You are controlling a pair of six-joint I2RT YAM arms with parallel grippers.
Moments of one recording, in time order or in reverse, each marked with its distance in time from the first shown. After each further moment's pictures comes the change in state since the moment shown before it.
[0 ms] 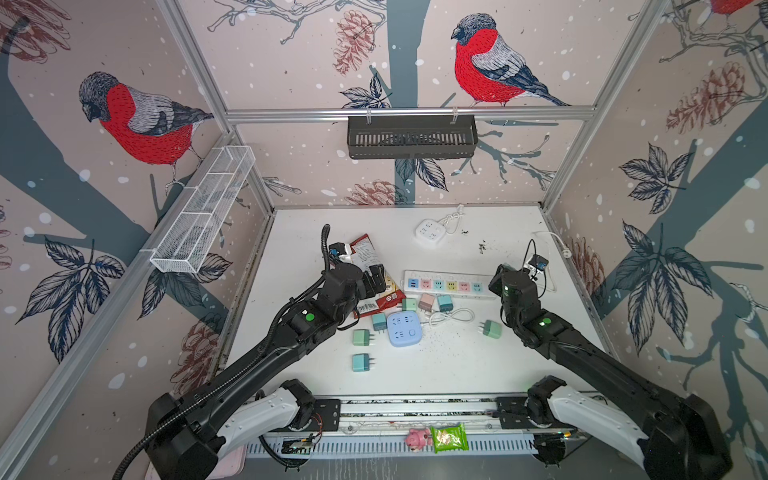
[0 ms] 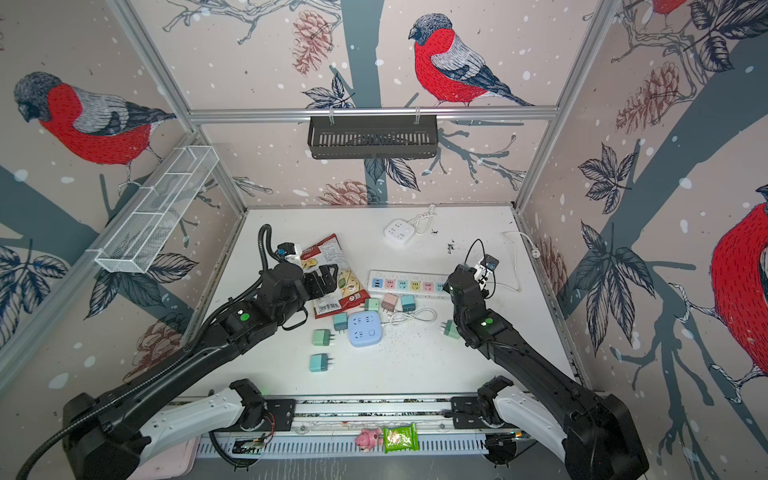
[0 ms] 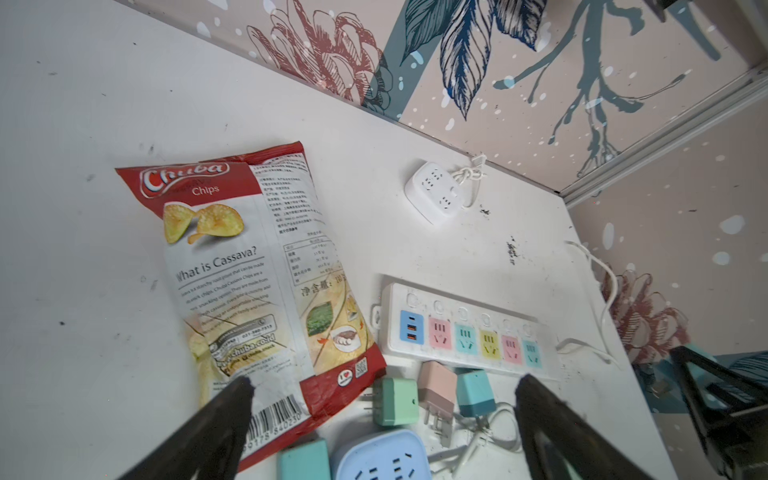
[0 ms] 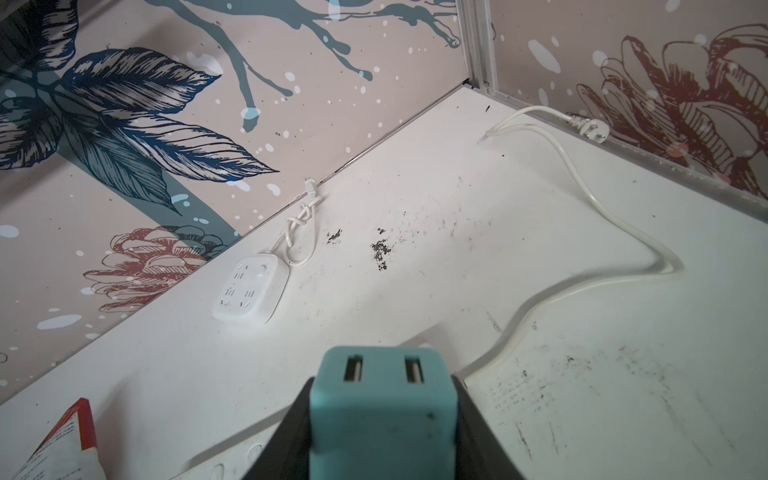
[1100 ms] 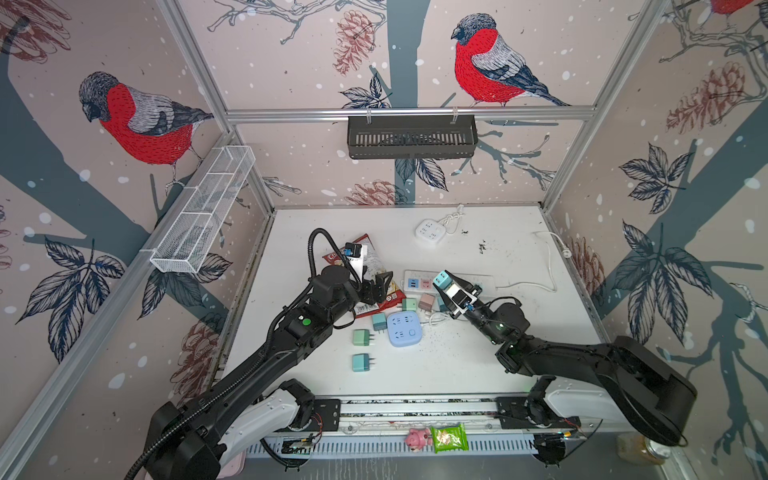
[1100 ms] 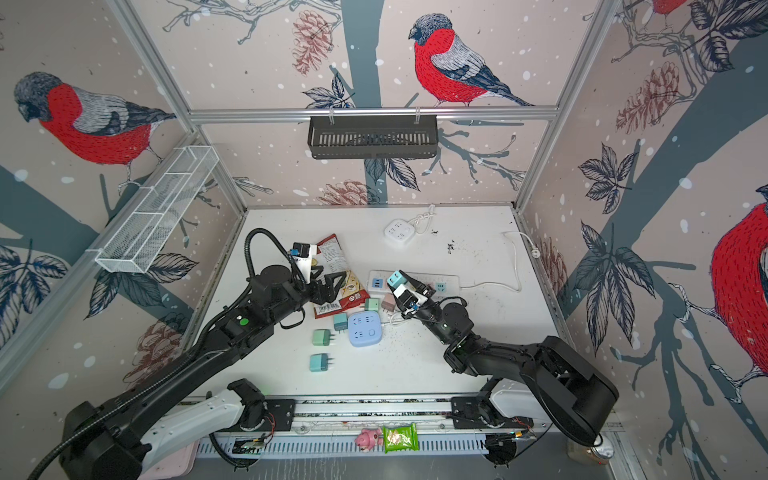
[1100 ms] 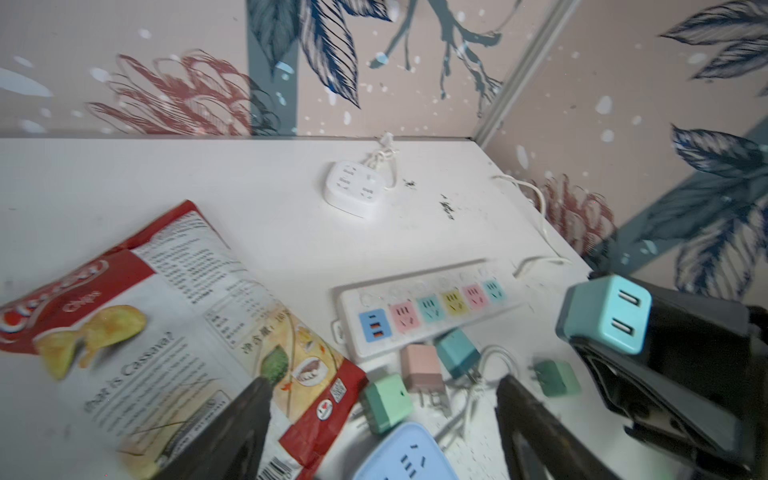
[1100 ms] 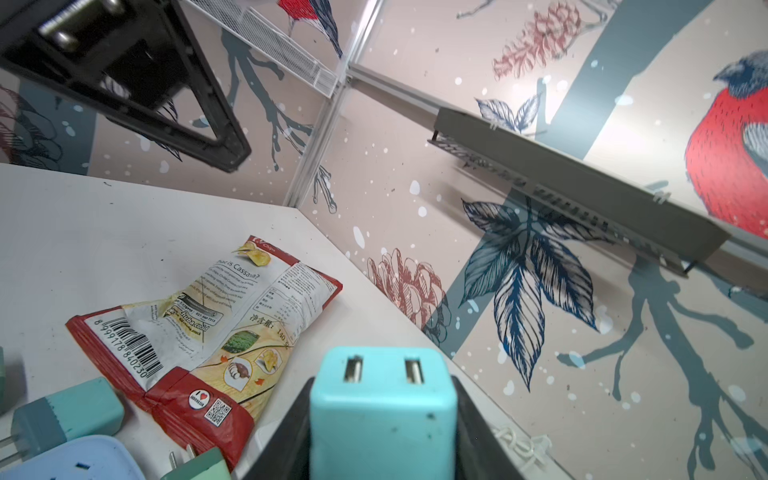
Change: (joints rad) left arm 0.061 -0.068 -0.135 0.249 0.409 0.364; right arm 0.274 0.250 -0.250 1.096 -0.650 -1.225
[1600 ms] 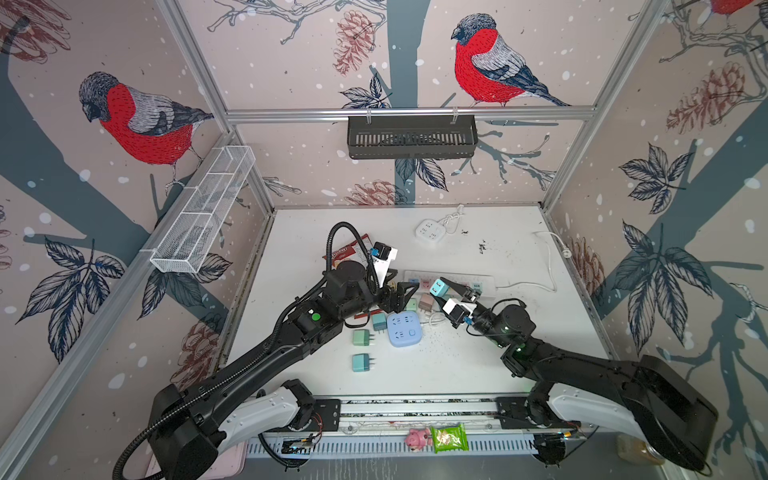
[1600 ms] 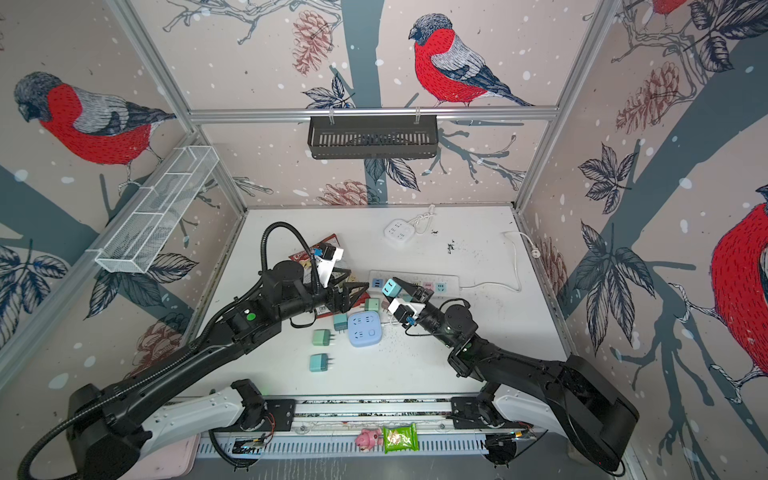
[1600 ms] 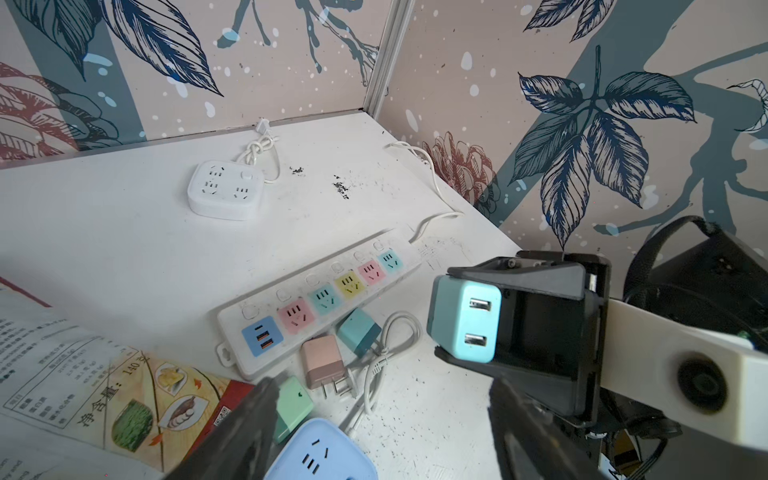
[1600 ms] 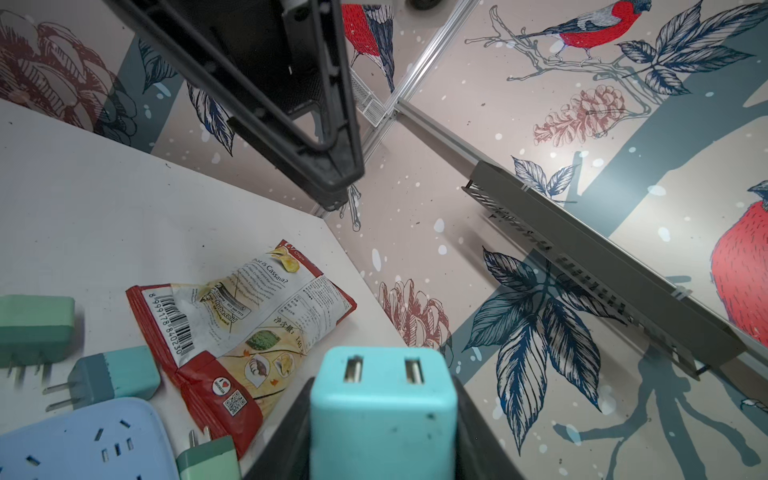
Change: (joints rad) left arm -0.148 0.078 0.135 -0.046 0.119 0.051; right arm 0.036 -0.111 0.004 -0.155 -0.077 -0.148
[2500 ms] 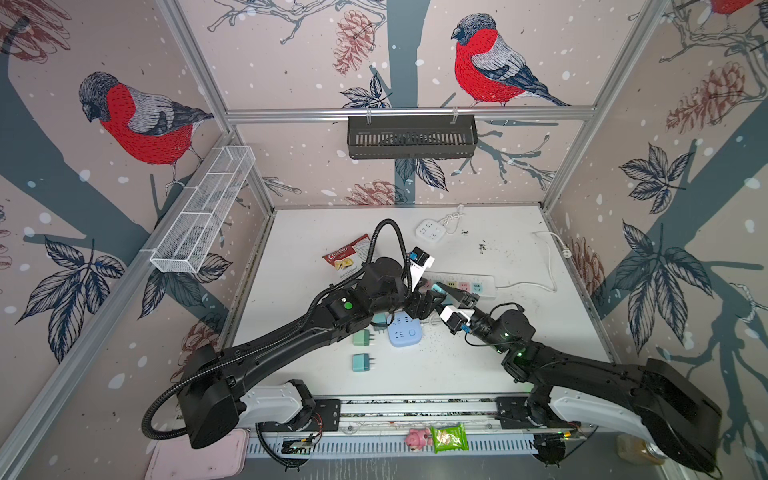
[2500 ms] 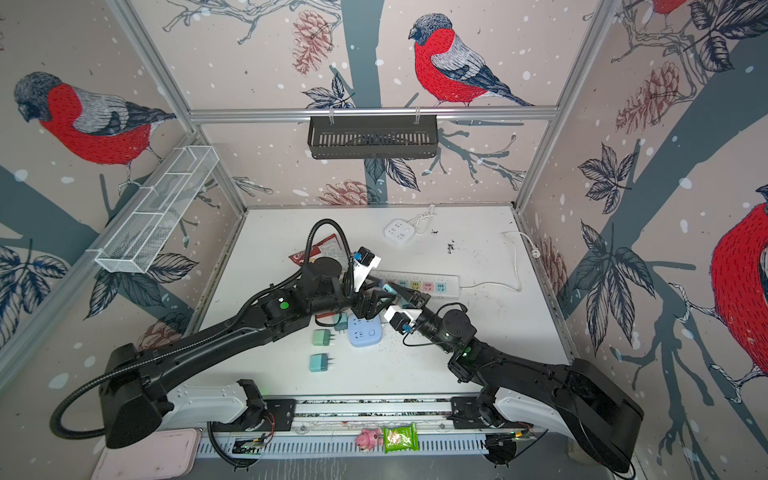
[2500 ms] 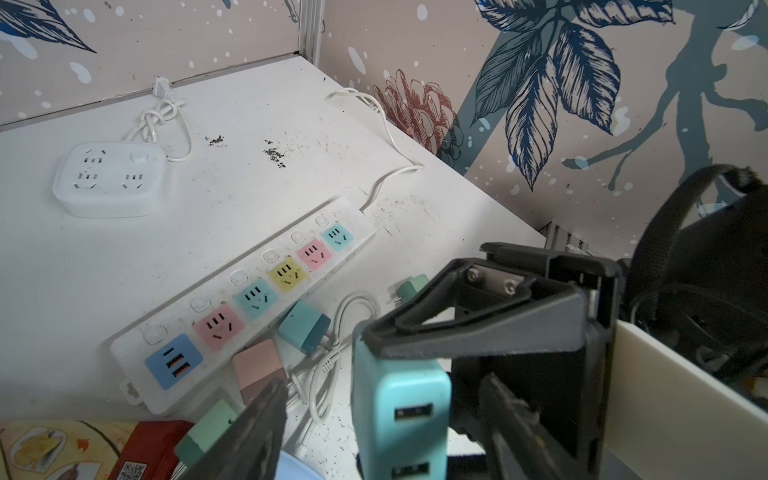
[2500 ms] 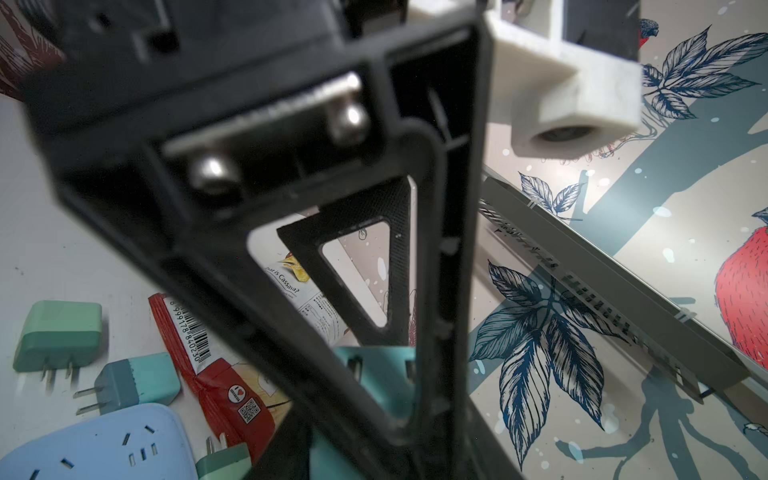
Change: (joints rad) left arm -0.149 0.243 0.155 -0.030 0.014 0.053; right arm 0.075 -0.032 0.002 -0.038 0.057 -0.031
